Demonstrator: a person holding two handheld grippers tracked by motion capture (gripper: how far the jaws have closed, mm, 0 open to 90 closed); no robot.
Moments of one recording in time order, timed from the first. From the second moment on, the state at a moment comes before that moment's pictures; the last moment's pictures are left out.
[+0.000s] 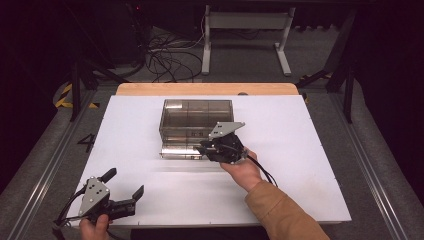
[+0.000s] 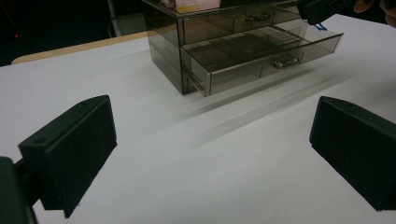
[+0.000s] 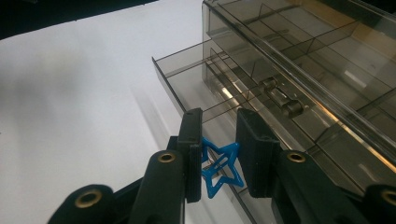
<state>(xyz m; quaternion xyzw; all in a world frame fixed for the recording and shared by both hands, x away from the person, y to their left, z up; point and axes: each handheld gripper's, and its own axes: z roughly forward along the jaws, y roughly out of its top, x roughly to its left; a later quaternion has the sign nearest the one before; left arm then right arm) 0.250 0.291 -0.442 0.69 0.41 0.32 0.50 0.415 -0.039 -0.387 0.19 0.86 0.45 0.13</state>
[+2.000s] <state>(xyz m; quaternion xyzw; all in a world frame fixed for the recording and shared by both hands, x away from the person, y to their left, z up) 0.250 0.291 -0.442 0.69 0.41 0.32 0.50 0.441 -0.017 -0.415 0.19 0.87 0.42 0.17</state>
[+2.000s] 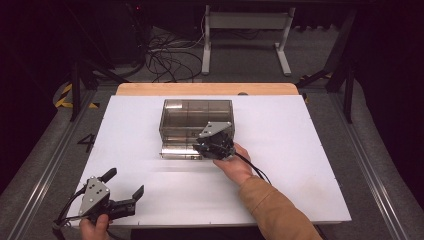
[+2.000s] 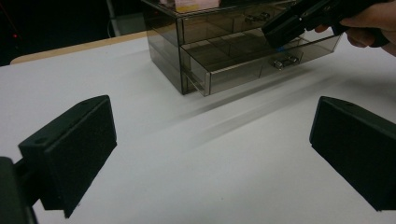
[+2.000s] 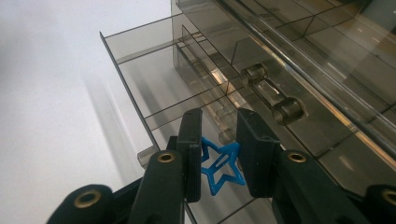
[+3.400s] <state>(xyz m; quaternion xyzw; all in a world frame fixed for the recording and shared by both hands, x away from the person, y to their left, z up) 0.250 0.291 -0.442 0.69 0.41 0.32 0.50 0.422 -0.026 -0.390 0.18 0.86 0.45 0.16</state>
